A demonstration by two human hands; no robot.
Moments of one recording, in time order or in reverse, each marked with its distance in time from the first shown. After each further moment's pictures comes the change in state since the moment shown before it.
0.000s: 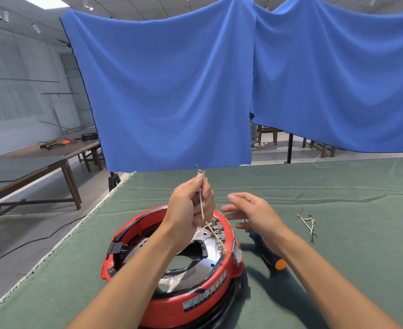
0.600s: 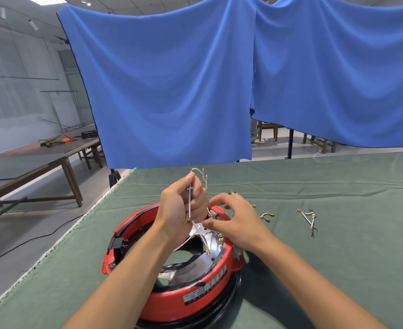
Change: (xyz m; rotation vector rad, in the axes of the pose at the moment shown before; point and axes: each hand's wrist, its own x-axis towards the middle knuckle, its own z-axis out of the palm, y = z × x) left_hand -0.006 0.003 -0.009 -0.079 0.035 -0.051; right_hand -0.012 0.007 0.026 -0.509 -0.015 -0.273
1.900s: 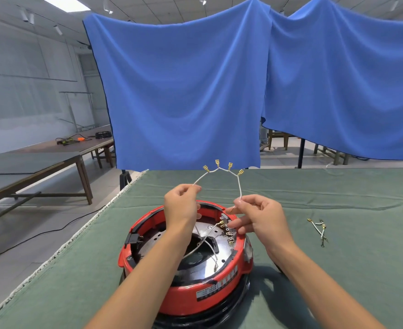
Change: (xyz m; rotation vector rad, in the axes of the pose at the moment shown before) left_hand 0.008 -0.008 -0.013 0.453 0.690 0.128; right_hand -0.009 -0.019 -0.012 0.671 0.174 0.176
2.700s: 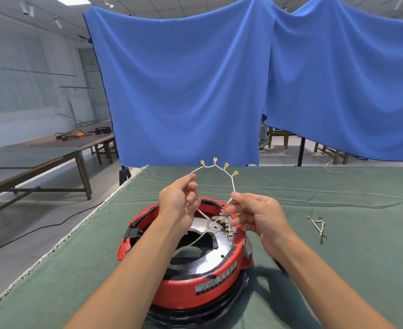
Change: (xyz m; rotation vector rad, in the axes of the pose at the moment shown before) left_hand 0.008 0.009 -0.006 -0.613 -0.178 -0.297; right_hand -0.004 -0.009 0.000 0.054 -0.107 0.092
